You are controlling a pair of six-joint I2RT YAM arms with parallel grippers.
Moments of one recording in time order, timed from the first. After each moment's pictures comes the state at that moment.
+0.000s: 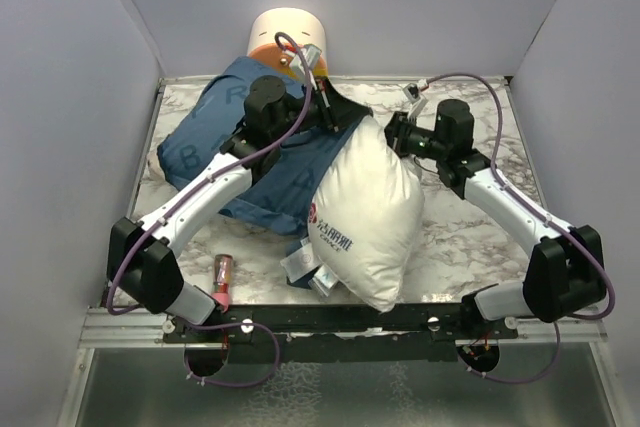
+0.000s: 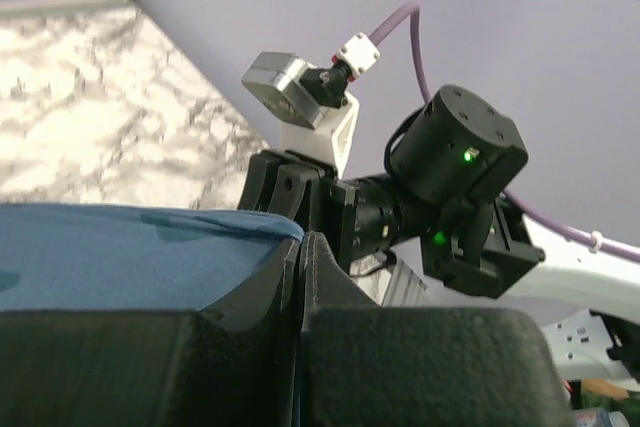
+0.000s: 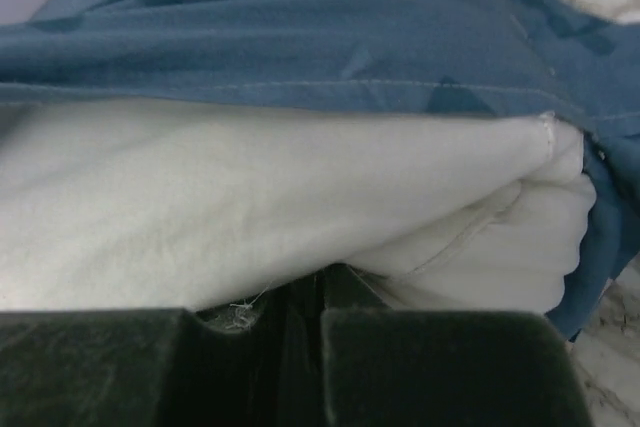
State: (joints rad) left arm -0.60 1.44 1.25 0.25 0.51 -0.75; right arm 0.35 1.38 0.96 0.15 -0.72 0.57
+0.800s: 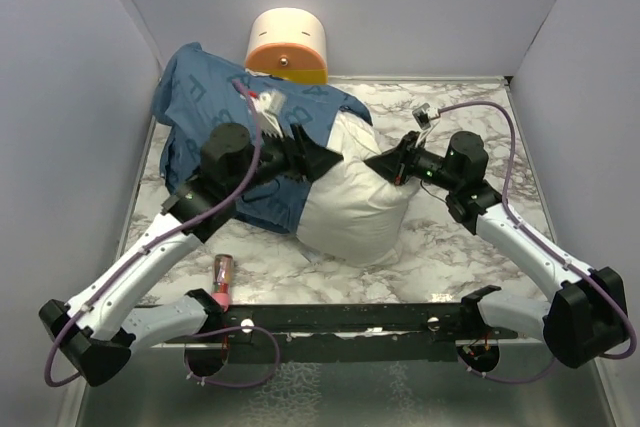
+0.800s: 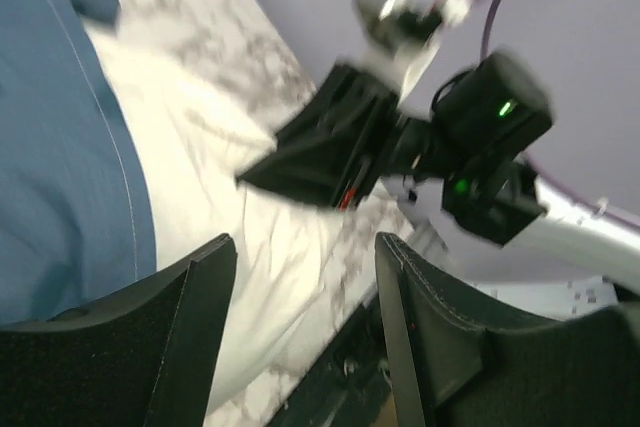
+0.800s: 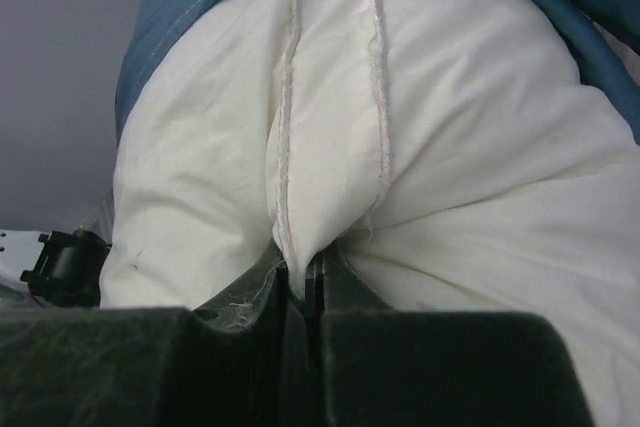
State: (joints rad) left arm -0.69 1.03 1.02 -0.15 0.29 -0.70; right arm 0.40 1.15 0.74 0.31 -0.61 0.45
